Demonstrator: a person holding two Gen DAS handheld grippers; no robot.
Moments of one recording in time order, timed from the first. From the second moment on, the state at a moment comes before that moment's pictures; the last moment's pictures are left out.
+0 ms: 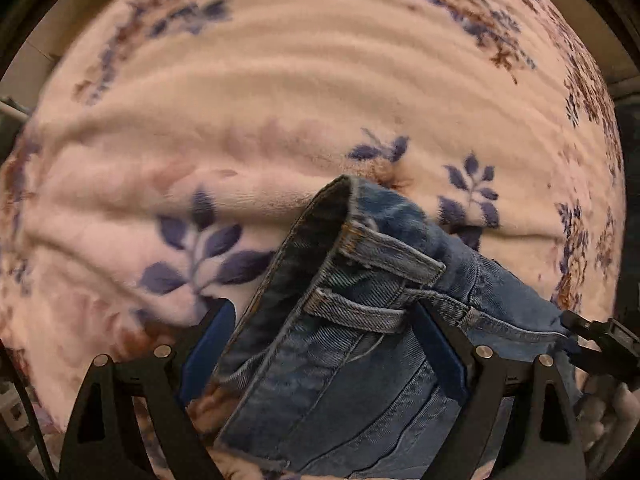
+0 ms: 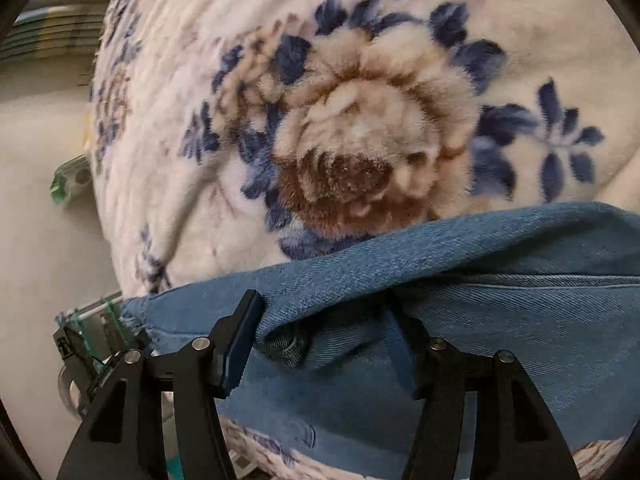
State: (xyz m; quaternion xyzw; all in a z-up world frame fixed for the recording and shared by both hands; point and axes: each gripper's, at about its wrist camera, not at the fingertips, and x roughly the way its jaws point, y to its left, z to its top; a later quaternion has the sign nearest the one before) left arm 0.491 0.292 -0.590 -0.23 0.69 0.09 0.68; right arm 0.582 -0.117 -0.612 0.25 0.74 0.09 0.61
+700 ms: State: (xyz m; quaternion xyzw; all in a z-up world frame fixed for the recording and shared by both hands) left arm 0.545 0.281 -0.549 -0.17 0.63 0.02 0.76; right arm 0.638 -0.058 -0.581 0.18 0.71 0.06 0.68
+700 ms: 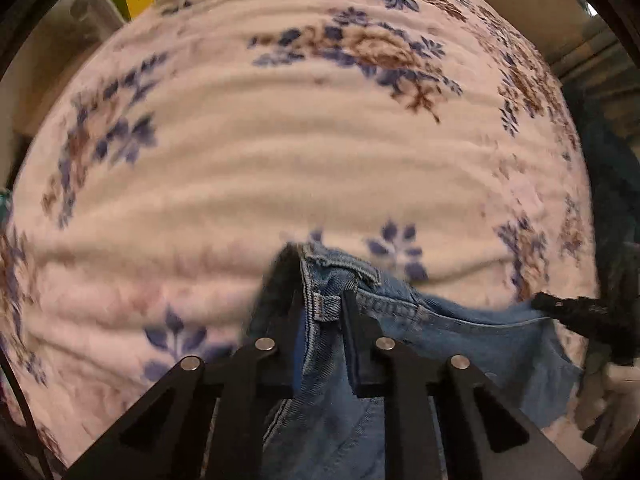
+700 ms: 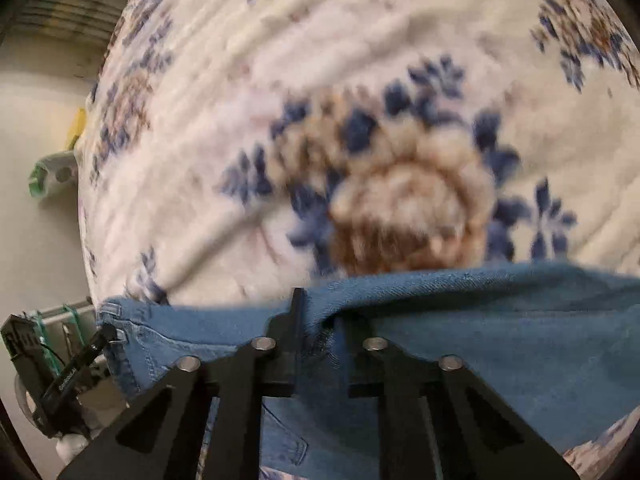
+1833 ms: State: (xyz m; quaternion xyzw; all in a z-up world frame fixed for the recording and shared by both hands) left arm 0.537 -0.156 -0.562 0.10 0.66 -0.12 0.73; right arm 0.411 -0.584 -0.563 0.21 0.65 -0.27 0.68
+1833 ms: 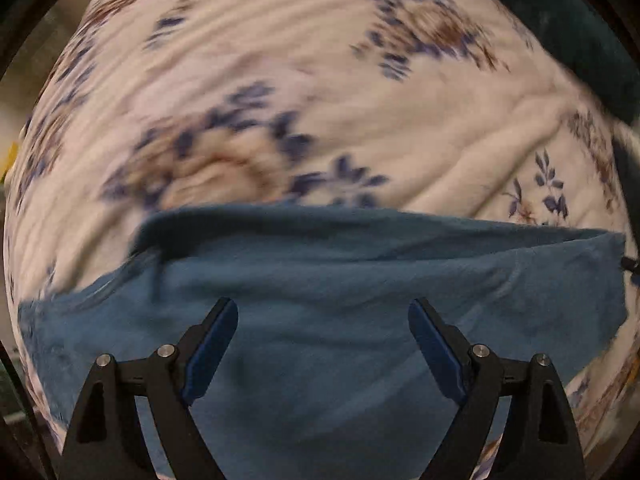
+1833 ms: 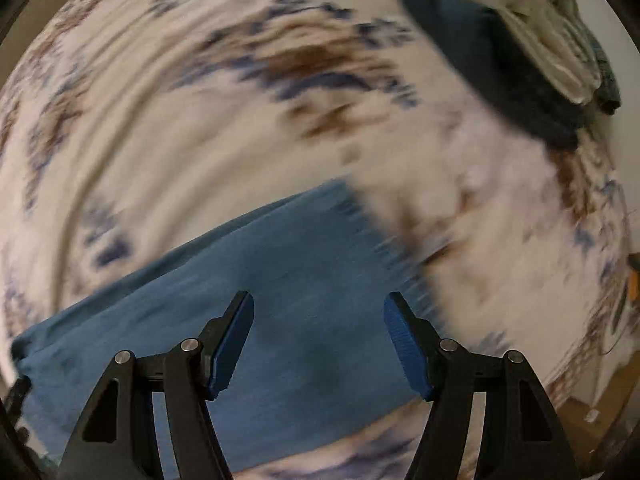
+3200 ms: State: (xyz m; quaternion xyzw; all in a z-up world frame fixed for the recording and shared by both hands) left arm 0.546 -0.069 -0.536 0.00 0.62 0.02 0.78; right arm 0.504 -0.370 -0.520 0.03 0.65 0.09 0.75
